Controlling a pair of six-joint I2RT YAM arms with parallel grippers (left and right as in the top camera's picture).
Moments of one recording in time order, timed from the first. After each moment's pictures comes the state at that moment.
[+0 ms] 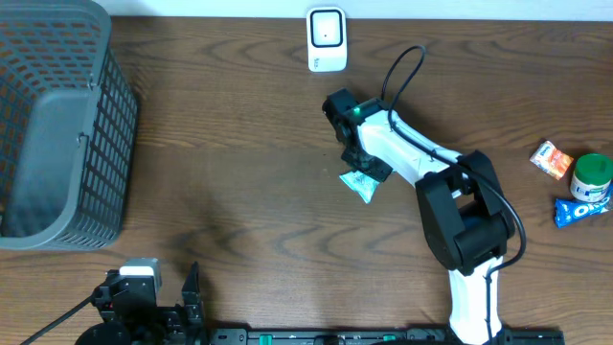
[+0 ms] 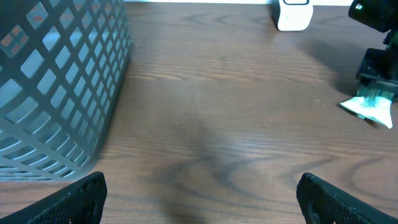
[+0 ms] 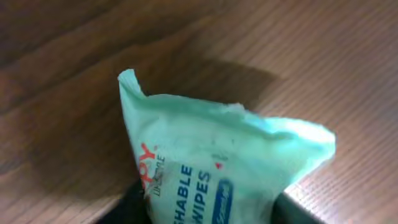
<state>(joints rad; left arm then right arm) -0.12 0.09 0.80 -1.21 -0.06 -0.07 0.51 2.15 1.53 -0.99 0.31 1.13</state>
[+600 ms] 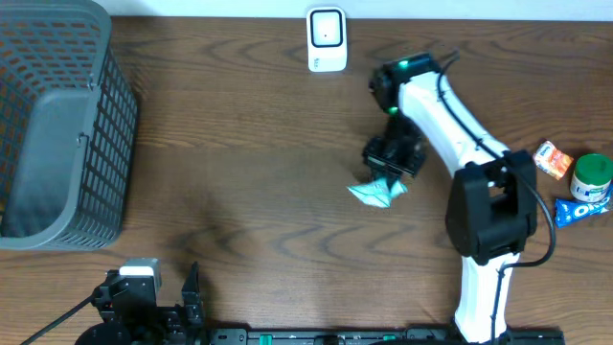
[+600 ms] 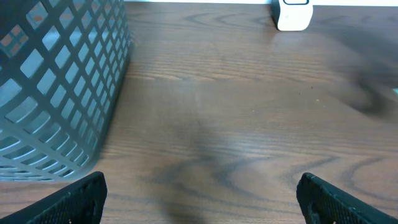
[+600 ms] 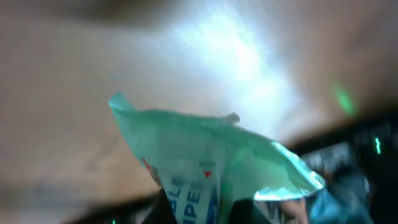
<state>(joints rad) -0.12 0.09 0.80 -1.21 -0.06 -0.07 0.31 2.15 1.80 -1.68 -0.30 0.81</state>
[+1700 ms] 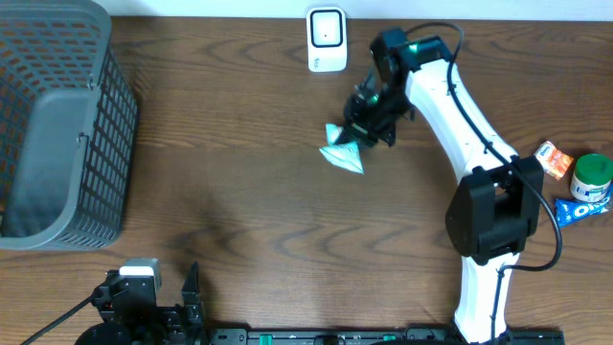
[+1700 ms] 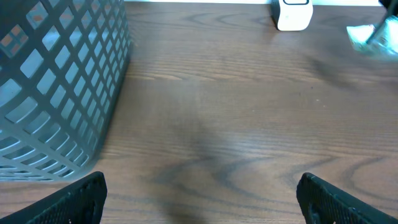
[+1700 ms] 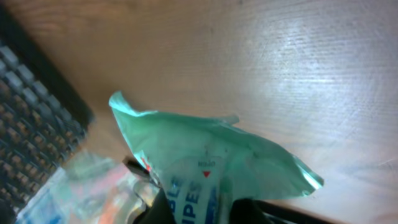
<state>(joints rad) -0.12 0.09 0.80 -1.21 -0.06 -0.07 0.33 2.15 1.96 -1.39 -0.62 0.57</state>
